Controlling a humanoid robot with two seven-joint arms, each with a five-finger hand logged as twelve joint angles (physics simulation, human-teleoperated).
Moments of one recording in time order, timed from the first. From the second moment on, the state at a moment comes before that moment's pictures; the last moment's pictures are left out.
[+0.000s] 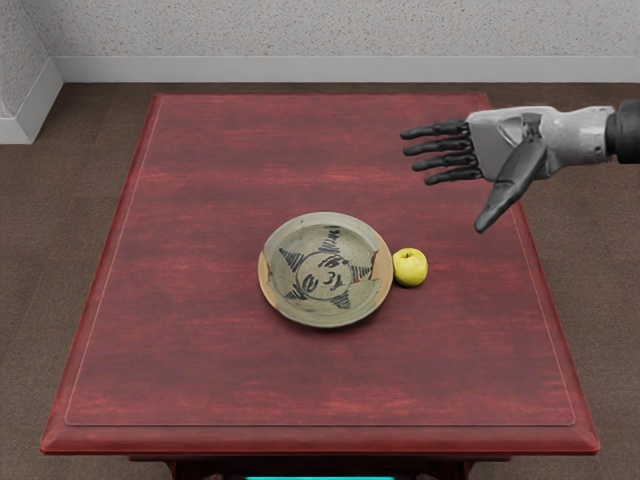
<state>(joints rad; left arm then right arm) -0.05 0.00 0.00 -0.14 0.04 -0.07 0.09 1.12 -0.85 0.47 1.31 0.00 0.61 -0.55</state>
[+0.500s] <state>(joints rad) -0.05 0.00 0.00 -0.14 0.04 -0.07 0.09 1.11 -0.86 0.54 1.39 0.03 0.61 -0.56</state>
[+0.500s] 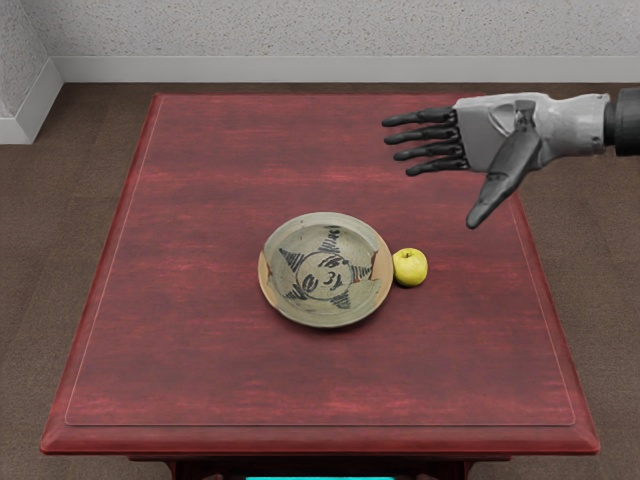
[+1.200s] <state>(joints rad) -0.06 0.00 0.00 -0.14 0.04 -0.07 0.09 1.47 -0.83 0.08 1.44 -0.17 0.50 -0.61</state>
